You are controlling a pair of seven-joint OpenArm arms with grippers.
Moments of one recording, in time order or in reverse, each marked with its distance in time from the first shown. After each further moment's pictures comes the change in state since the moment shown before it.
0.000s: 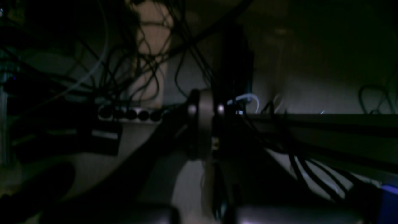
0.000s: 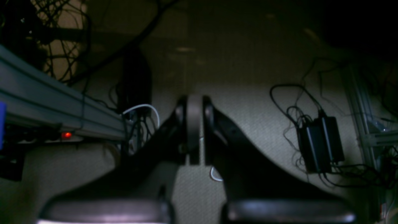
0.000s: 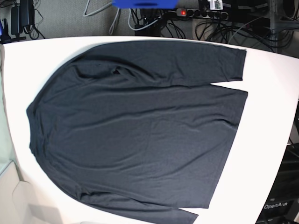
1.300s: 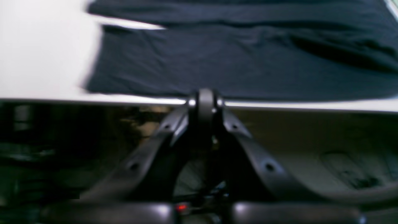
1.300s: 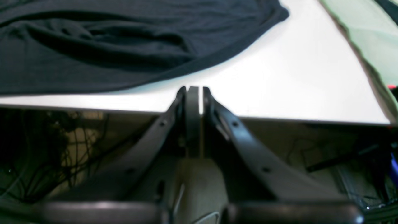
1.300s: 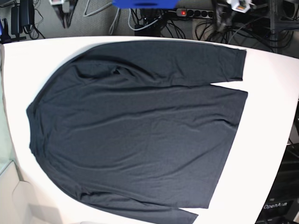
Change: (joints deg) left arm 43.8 -8.8 -3.5 96.6 -7.8 12.3 28.0; right arm -33.3 -0.1 4.6 92.4 -0.2 0.2 -38.3
